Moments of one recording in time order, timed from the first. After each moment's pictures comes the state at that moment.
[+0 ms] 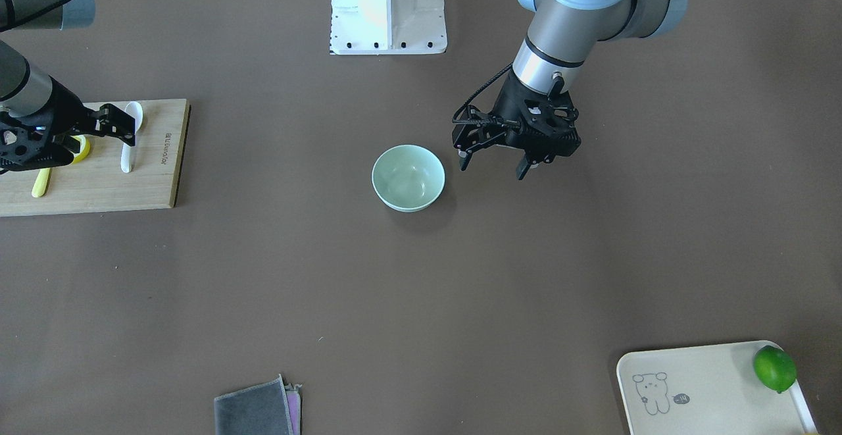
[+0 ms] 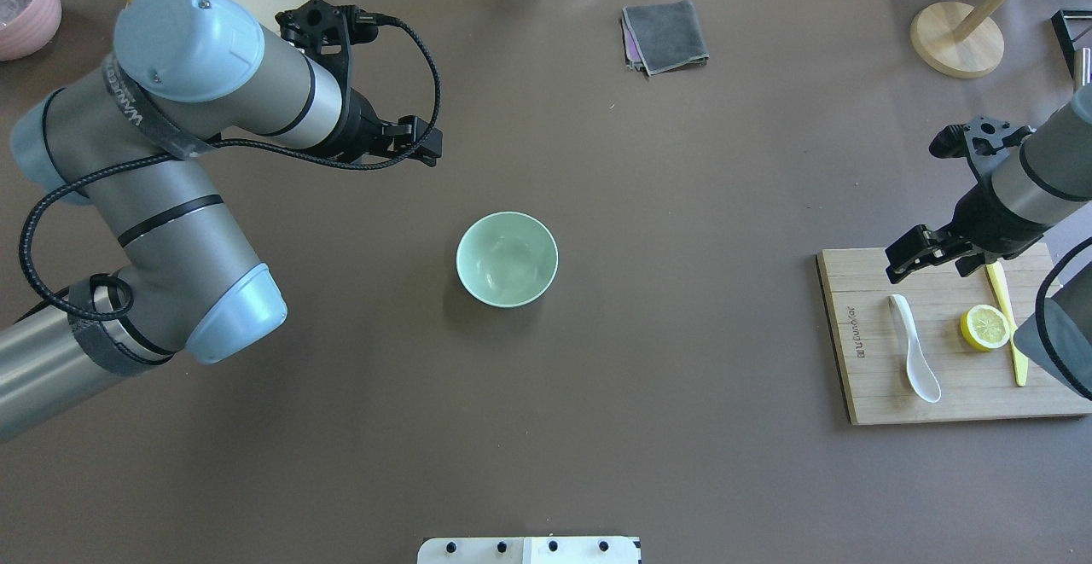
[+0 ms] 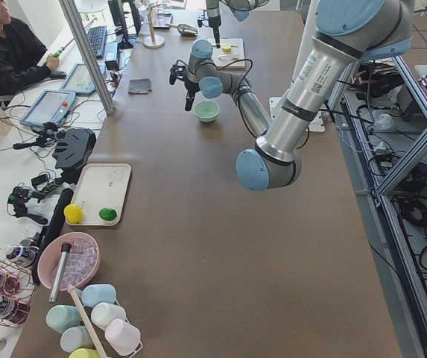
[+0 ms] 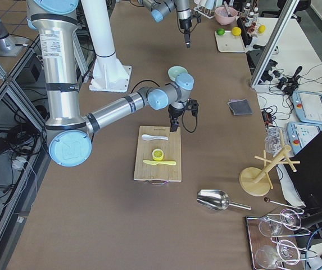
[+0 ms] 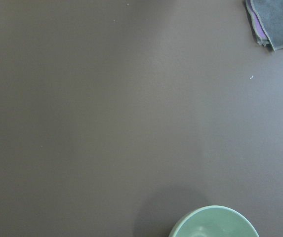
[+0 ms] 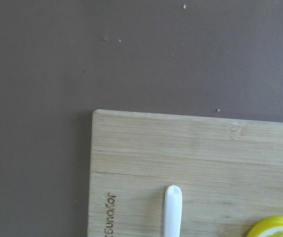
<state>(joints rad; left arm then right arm) -0.74 -2.15 -1.81 -1.76 -1.93 -1.09 0.93 -1.56 1.92 -1.48 2.27 0.66</state>
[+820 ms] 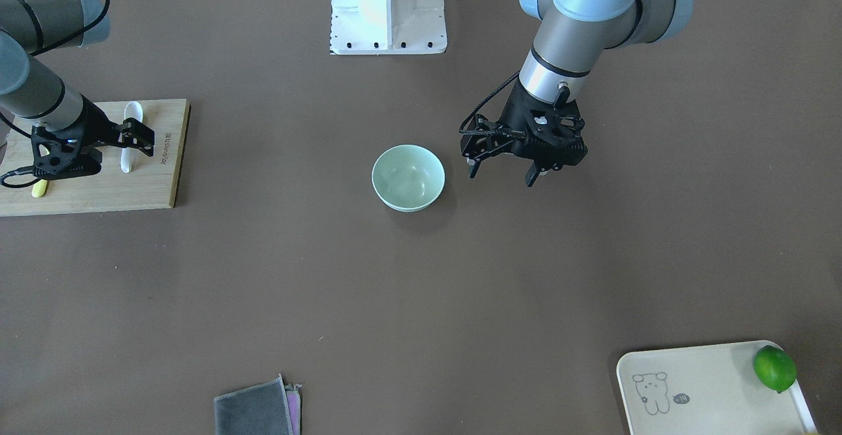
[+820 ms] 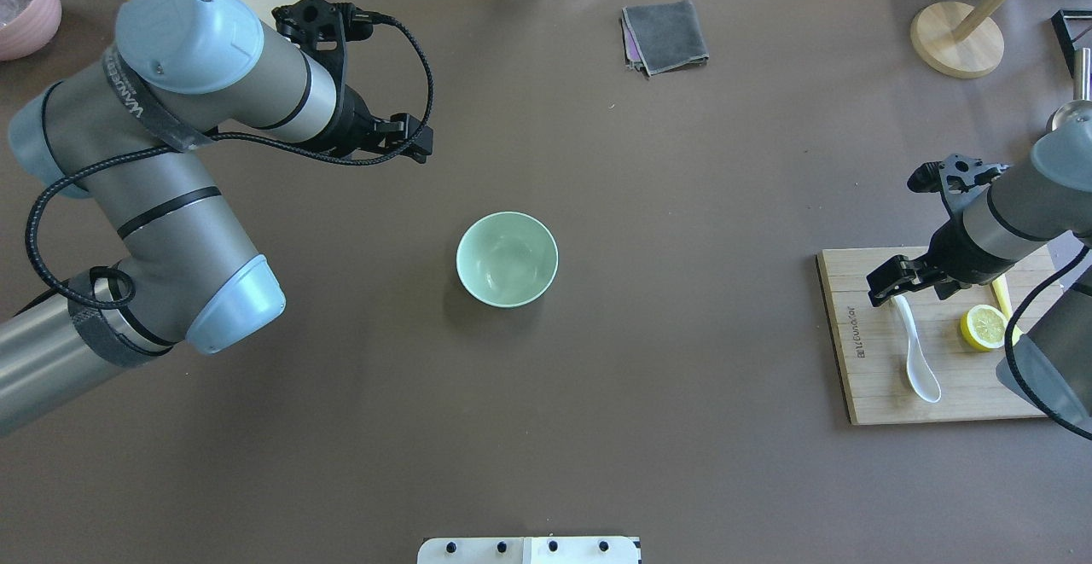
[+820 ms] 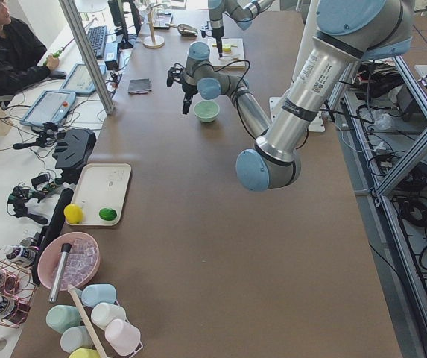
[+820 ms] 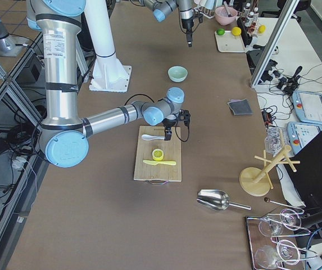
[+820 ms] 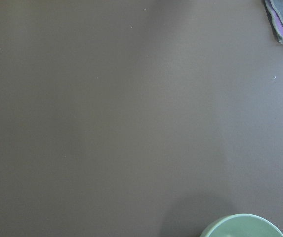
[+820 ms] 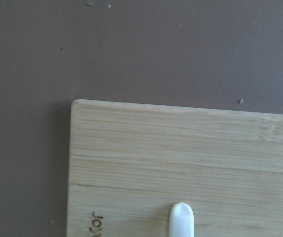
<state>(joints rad) -0.75 -2.15 -1.79 -1.75 -1.93 -1.05 0.85 -1.57 1.81 -1.31 2.22 0.74</state>
